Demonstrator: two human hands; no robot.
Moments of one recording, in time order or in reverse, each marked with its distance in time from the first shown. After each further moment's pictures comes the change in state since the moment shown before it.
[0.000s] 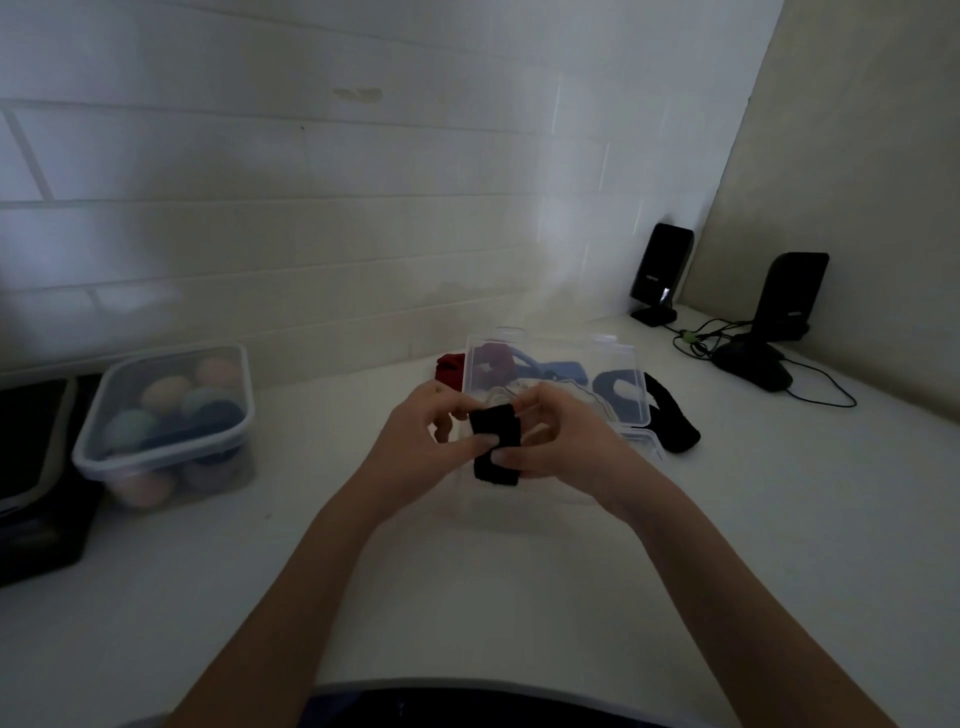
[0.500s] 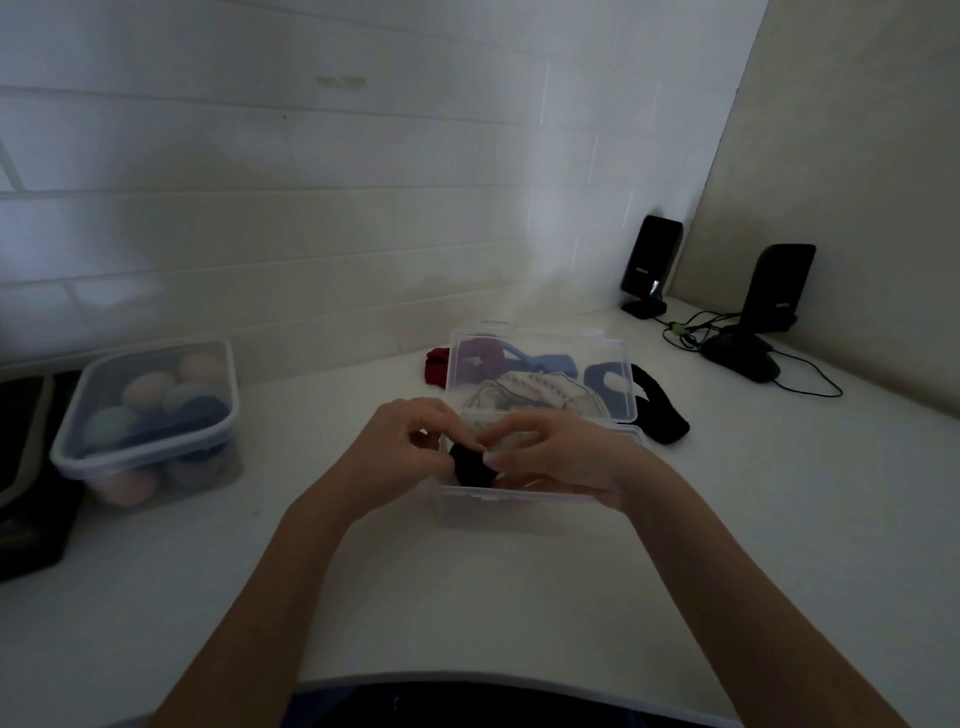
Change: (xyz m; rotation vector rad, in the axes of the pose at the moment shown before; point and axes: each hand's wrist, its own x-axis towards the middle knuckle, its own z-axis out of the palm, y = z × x) left_hand -0.005 0.004 -0.010 -0.123 -0.195 -0.030; right_hand -0.002 0.002 -0.009 0.042 -0.238 0.218
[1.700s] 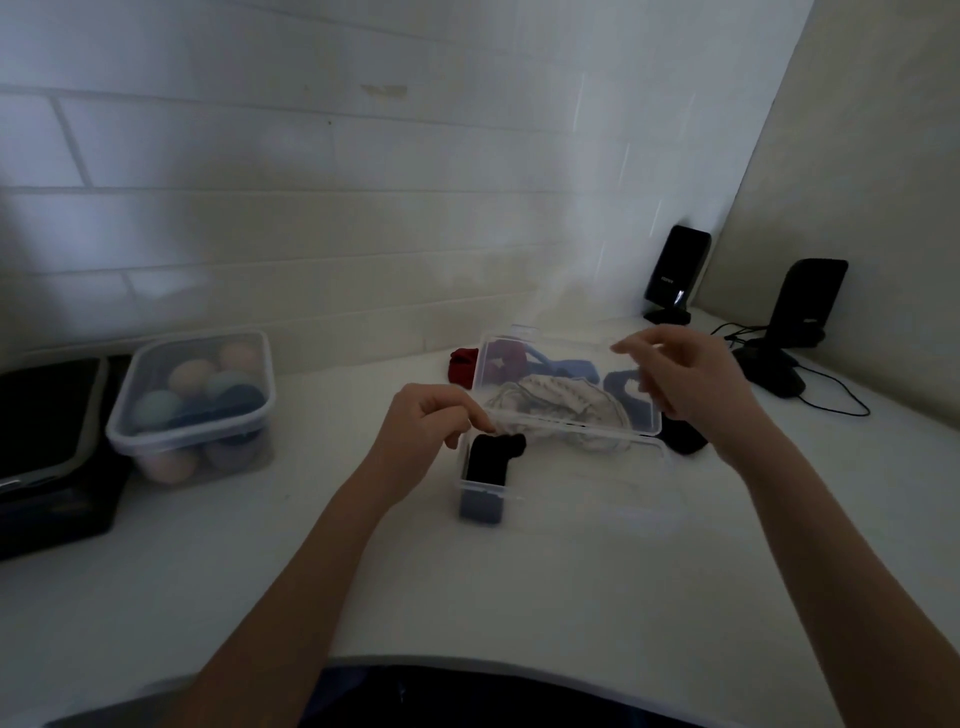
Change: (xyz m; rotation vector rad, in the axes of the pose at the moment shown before) left_hand 0.001 0.011 0.005 -0.169 0.206 -0.039; right_hand -0.016 -0.013 -0.072 -0.256 0.645 -0.397
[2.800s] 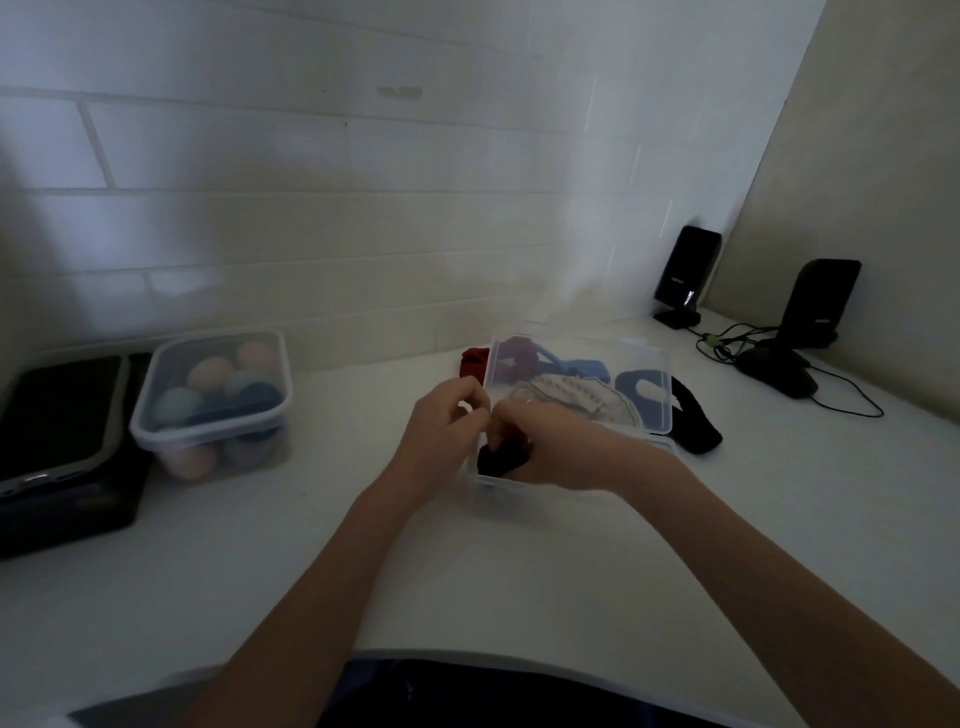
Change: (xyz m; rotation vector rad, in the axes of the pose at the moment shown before) left_hand 0.000 -0.013 0.006 0.140 0.100 -0.009; right_hand -0.025 -0.038 0.093 -0.554 -0.717 -0.277
